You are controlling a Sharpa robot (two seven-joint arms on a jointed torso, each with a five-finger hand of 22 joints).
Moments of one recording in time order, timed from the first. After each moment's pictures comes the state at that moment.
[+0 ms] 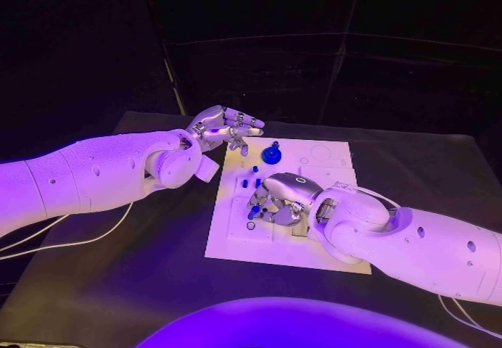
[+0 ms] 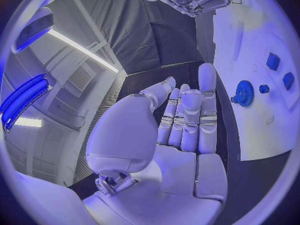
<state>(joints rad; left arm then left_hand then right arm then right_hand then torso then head) 1.22 -0.81 -0.13 1.38 -0.17 -0.10 0.38 1.30 -0.07 0.45 -0.10 0.06 1.02 0.18 0.10 0.07 1.06 0.11 0.22 0.07 1.26 0.02 1.12 0.65 0.17 1.29 0.12 0.50 0.80 1.03 -0.61 -0.04 1.68 -1.56 -0.25 -0.15 1.52 -0.08 0.37 0.14 0.06 1.10 0.15 0.07 0.07 1.20 0.08 0.15 0.07 1.46 0.00 1.30 1.18 0.15 1.19 0.10 1.21 0.80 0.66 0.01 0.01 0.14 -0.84</state>
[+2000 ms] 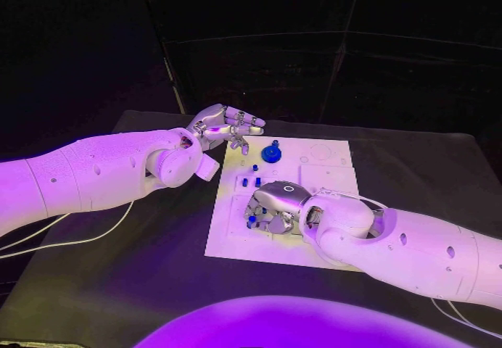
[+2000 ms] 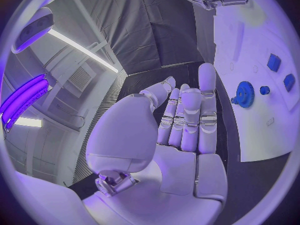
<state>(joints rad) 1.22 -0.81 -0.13 1.38 -0.17 -0.10 0.38 1.30 -0.07 0.44 -0.10 0.06 1.02 0.18 0.10 0.07 1.06 0.11 0.23 0.07 1.26 0.02 1.12 0.64 0.17 1.29 0.12 0.49 0.80 1.01 -0.57 -0.06 1.65 -1.68 -0.18 -0.17 1.50 -0.10 0.38 0.13 0.06 1.10 0.15 0.07 0.07 1.20 0.08 0.13 0.07 1.46 0.00 1.31 1.17 0.15 1.18 0.10 1.21 0.80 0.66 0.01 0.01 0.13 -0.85</state>
